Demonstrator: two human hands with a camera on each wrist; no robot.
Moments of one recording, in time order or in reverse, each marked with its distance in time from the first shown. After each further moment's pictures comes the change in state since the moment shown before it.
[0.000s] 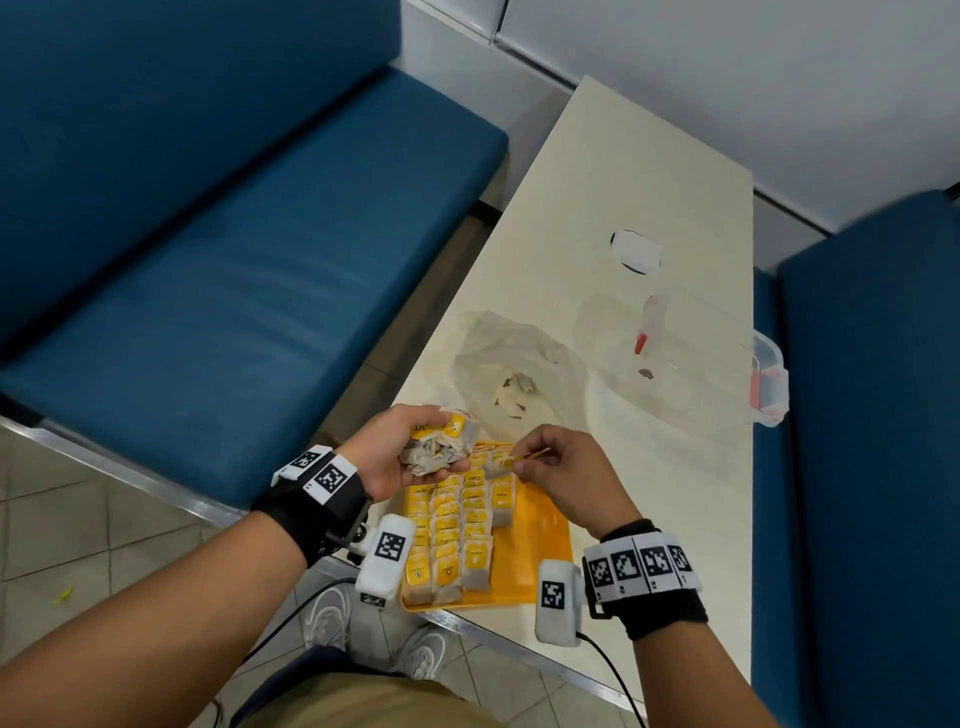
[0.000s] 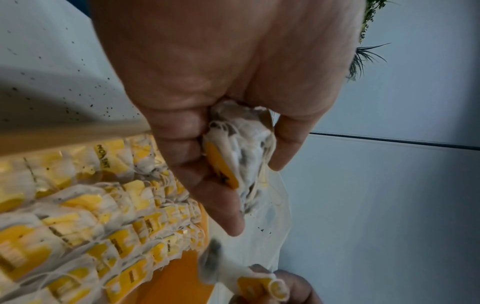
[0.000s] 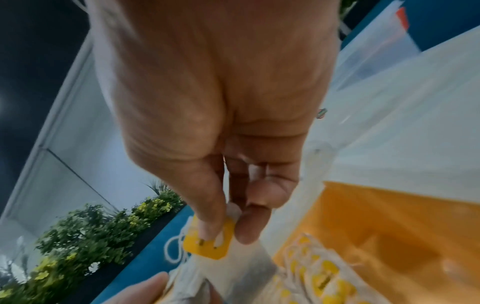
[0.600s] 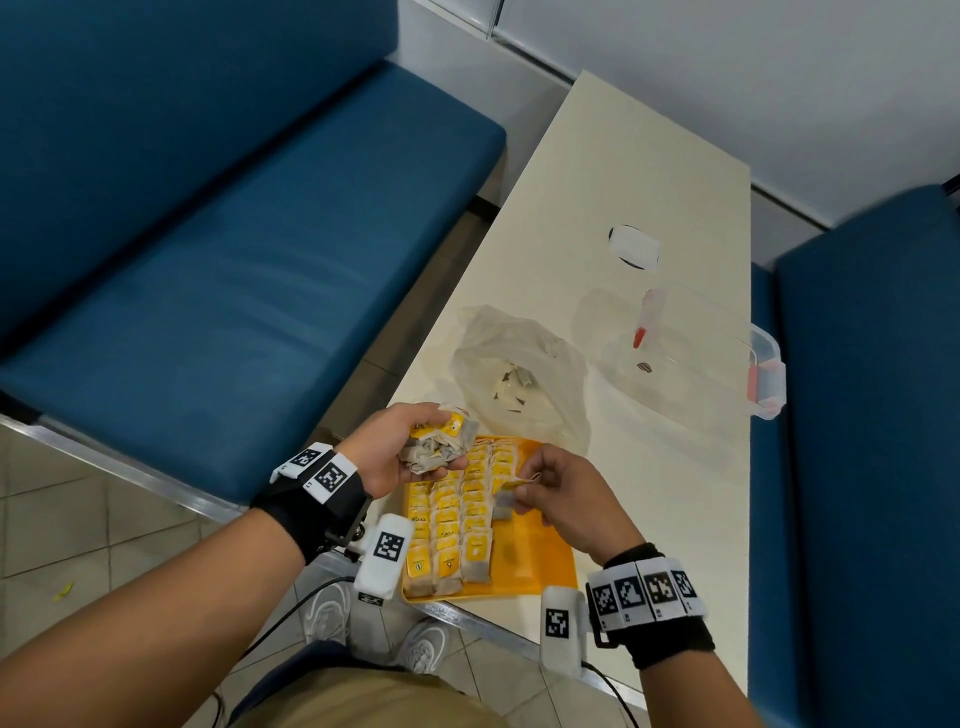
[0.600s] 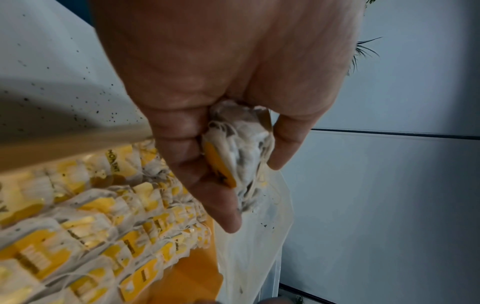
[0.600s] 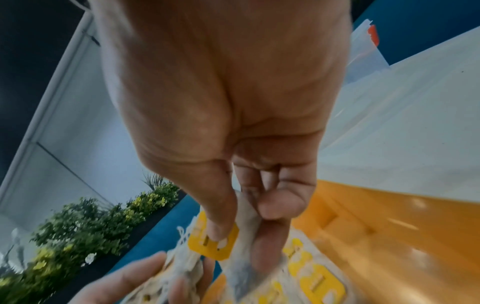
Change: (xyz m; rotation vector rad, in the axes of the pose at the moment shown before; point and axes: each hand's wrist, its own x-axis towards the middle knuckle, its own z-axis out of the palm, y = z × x) left_hand -0.001 -0.004 -0.002 0.029 0.017 0.019; right_hand -0.019 0.021 0.008 0.021 -0.072 0.065
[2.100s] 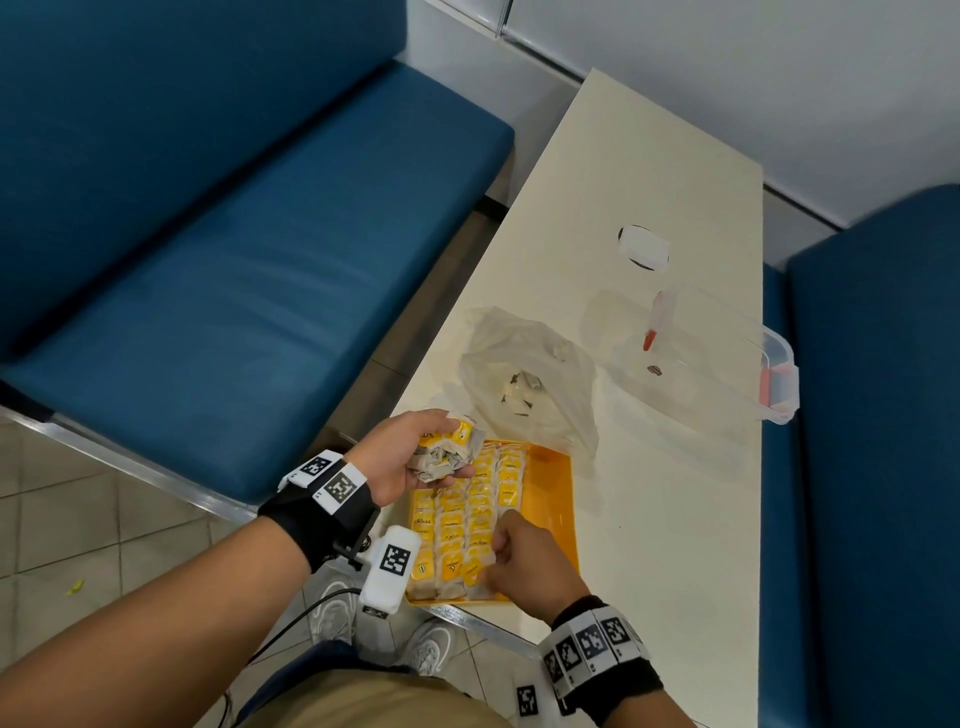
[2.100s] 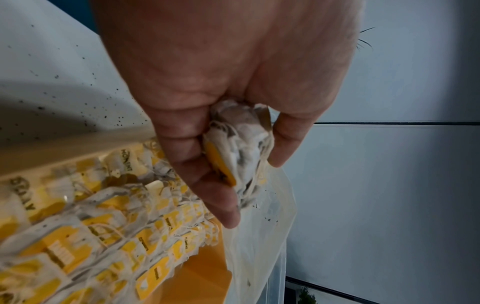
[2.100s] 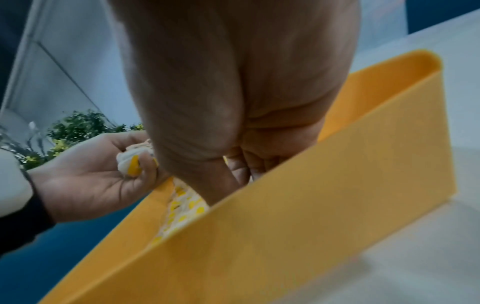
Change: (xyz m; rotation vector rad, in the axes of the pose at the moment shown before) left_hand -0.001 -0.004 0.002 0.033 0.023 0.013; right_hand -0.011 0.045 0.070 -0.381 -0.138 0.145
